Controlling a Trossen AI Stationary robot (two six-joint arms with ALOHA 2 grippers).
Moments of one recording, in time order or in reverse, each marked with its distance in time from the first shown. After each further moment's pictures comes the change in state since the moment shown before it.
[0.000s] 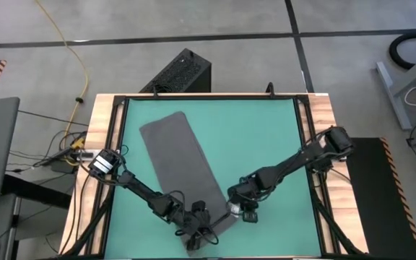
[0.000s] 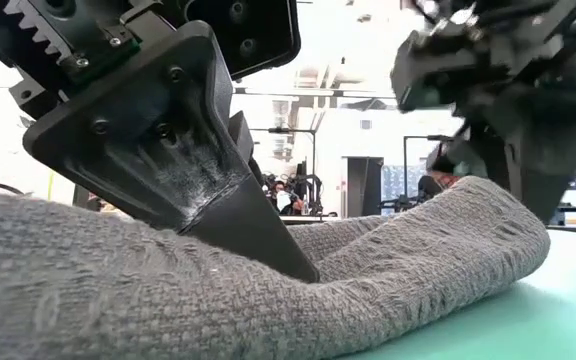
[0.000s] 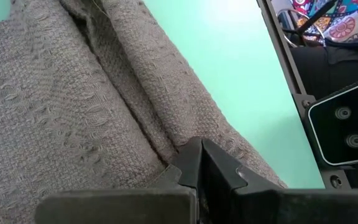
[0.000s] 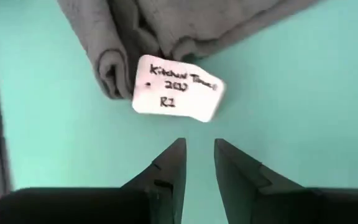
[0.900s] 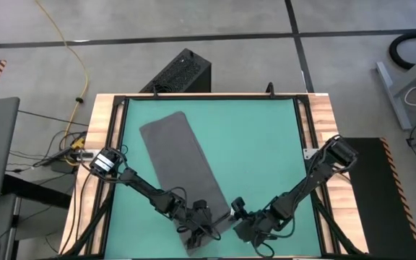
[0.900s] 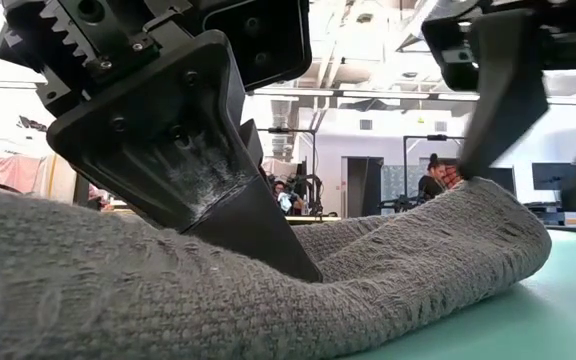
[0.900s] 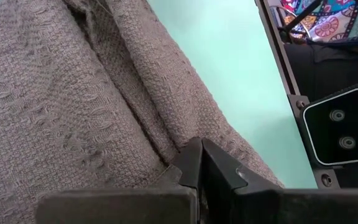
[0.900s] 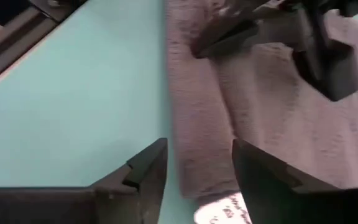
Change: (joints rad) left arm 0.044 0.002 -0.003 0.006 0.078 -0.008; right arm 0.317 0.082 0.005 0.370 0.581 -0.511
